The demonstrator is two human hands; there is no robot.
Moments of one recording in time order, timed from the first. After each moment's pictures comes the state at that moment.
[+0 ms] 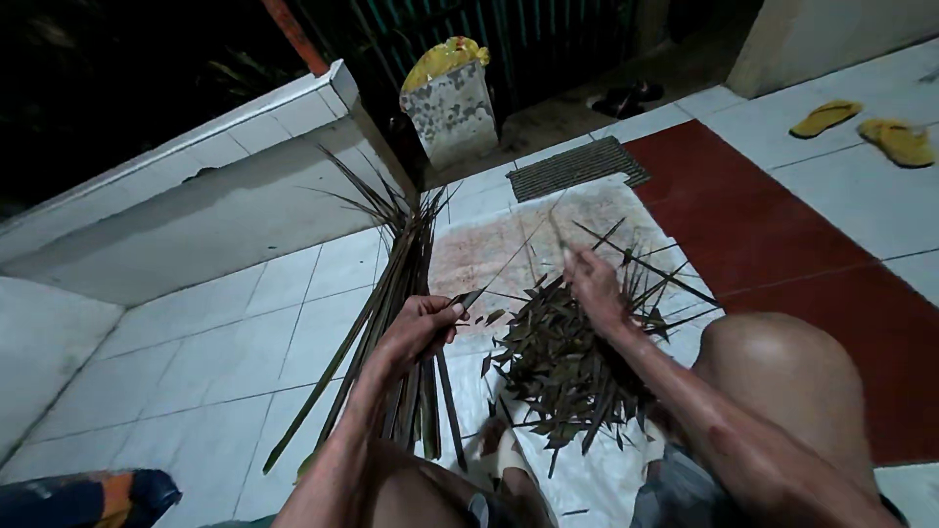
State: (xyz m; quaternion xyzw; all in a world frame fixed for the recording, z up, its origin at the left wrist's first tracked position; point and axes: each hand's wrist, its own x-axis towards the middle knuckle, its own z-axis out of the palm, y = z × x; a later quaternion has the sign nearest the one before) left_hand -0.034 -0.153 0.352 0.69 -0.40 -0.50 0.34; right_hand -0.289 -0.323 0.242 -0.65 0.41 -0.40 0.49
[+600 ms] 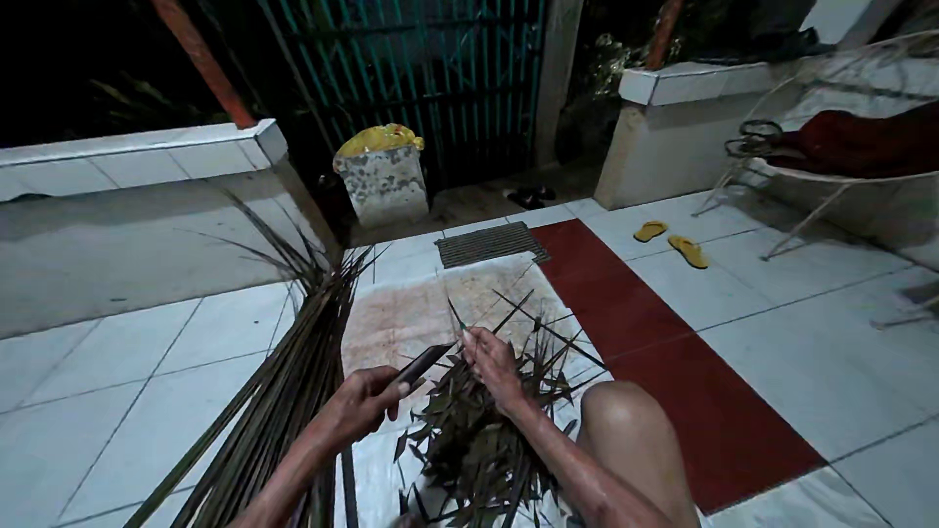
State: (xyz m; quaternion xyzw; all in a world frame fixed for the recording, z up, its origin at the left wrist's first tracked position) left_hand -0.062 -0.174 0.332 0.68 -0.52 -0.44 0.28; right_hand -0.279 -0.313 0.250 -0.58 0.34 -0.39 0.63
